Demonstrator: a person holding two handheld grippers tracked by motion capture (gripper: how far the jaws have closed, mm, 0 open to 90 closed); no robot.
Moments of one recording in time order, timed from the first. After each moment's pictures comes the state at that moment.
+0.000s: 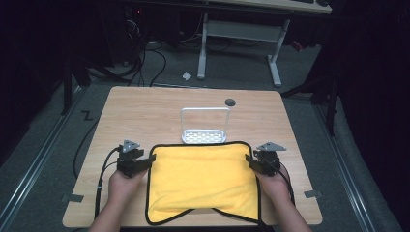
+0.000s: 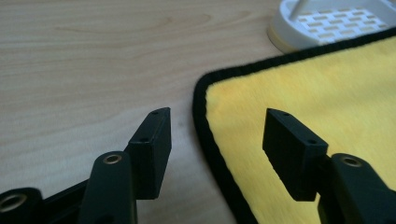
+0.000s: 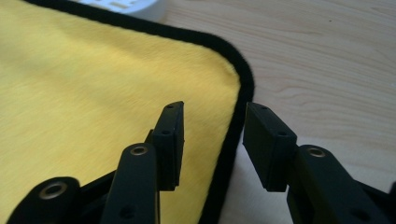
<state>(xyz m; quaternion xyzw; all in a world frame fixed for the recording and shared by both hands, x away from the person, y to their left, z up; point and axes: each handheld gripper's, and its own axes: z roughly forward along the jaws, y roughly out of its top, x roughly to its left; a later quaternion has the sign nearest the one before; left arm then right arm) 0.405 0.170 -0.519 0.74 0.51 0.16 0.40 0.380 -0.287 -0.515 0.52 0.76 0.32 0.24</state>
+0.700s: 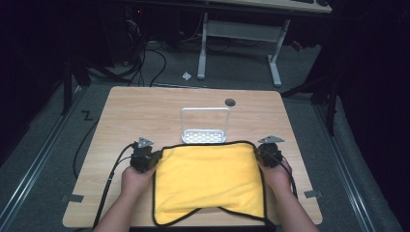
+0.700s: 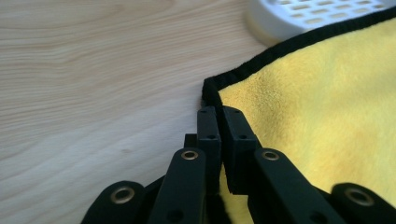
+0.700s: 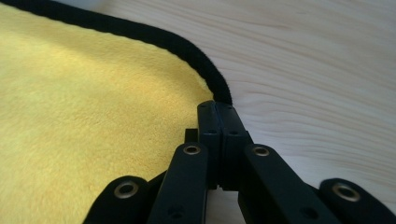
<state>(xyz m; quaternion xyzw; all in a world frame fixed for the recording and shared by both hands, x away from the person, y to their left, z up) 0.413 0.130 -0.529 0.77 0.48 0.12 0.40 0.409 -0.305 -0.520 0.53 0.77 0.26 0.26</state>
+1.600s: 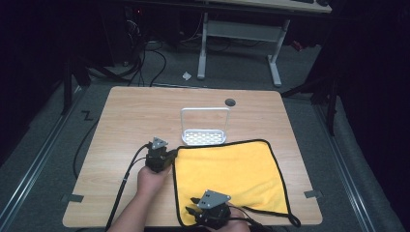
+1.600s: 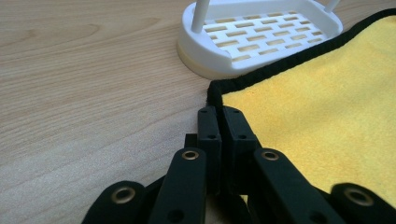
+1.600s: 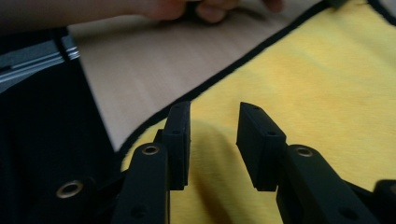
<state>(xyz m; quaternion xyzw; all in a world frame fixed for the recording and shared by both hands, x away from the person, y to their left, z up) 0.413 0.092 -0.530 0.76 0.47 0.12 0.43 0.246 -0.116 -0.513 0.27 0.87 0.40 0.12</state>
